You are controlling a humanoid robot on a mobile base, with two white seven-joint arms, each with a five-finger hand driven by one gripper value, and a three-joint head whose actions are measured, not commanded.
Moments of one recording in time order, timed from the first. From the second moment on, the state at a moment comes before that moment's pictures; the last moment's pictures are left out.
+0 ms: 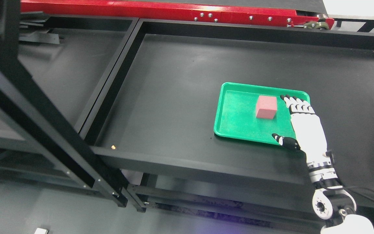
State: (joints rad) left arm 0.00 0.00 -0.08 0.00 0.13 0.01 0.18; right arm 0.04 -0.07 -0.02 -1.62 1.16 -0.26 -0.14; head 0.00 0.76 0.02
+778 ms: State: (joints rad) left arm 0.00 0.00 -0.08 0.00 0.13 0.01 0.18; right arm -0.05 -0.02 0.05 -1.52 1.38 -0.25 0.10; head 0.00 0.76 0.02
